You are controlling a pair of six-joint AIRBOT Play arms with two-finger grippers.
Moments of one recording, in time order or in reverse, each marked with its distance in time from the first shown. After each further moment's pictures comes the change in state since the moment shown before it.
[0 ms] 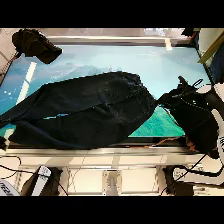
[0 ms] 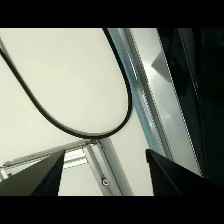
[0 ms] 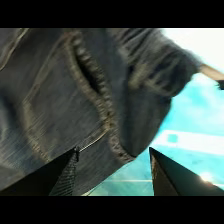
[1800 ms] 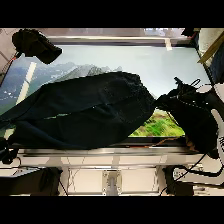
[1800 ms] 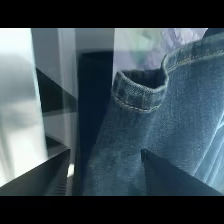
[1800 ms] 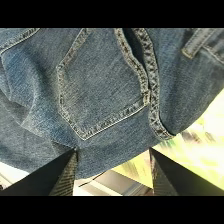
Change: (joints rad) left arm 0.591 -0.379 -0.159 -1.115 0.227 0.776; right arm 0.020 0.000 0.000 0.060 0.126 -0.024
